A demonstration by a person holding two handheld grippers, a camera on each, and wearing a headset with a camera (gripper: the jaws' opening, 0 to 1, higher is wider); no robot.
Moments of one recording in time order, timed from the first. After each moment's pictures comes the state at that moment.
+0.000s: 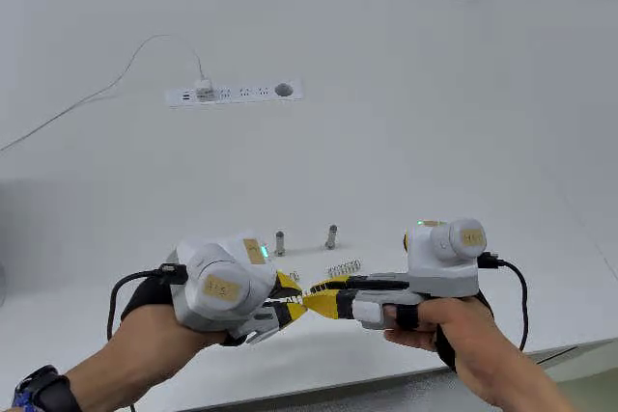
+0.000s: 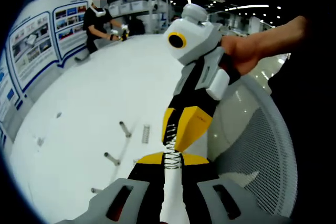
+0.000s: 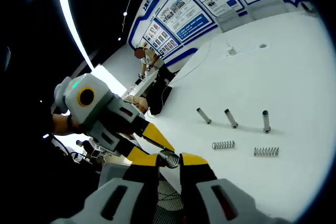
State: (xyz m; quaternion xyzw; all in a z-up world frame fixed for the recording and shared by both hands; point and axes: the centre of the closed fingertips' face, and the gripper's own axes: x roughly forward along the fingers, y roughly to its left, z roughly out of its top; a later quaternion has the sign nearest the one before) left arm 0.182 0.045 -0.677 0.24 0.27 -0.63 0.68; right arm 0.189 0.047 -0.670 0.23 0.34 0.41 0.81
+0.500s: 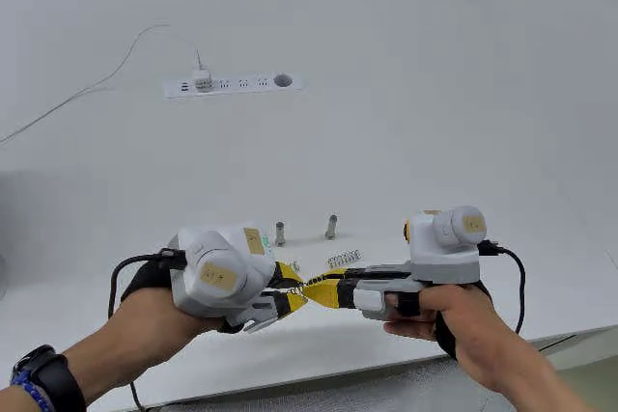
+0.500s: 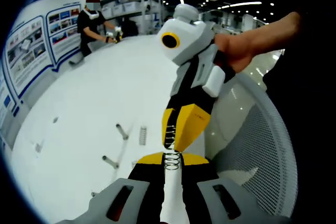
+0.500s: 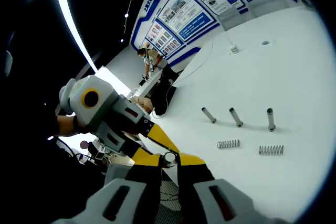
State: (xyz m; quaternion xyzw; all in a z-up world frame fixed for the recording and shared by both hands) left arm 0.179 0.044 -0.676 0.25 0.26 -0.65 0.67; right arm 0.186 0.051 -0.665 0.25 0.34 0.42 0.80
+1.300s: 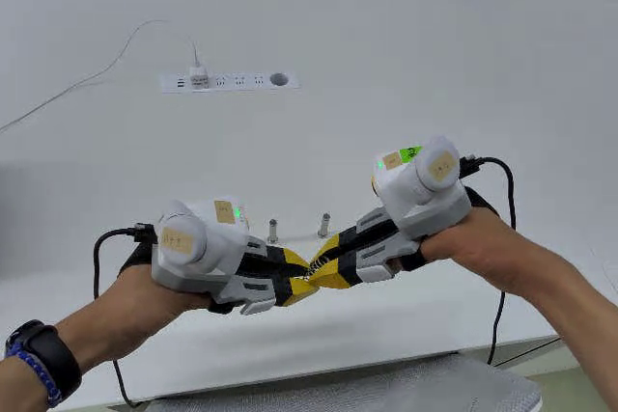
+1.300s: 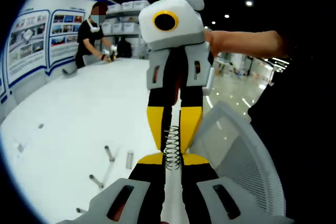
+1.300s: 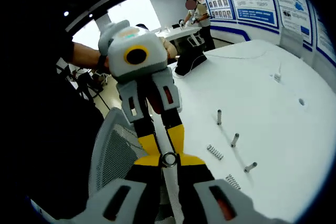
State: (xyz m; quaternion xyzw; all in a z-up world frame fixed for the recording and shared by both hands) left arm 0.172 0.023 -0.643 0.12 0.22 -0.71 0.66; right arm 0.175 0.048 -0.630 -0.10 0.37 0.58 0.72
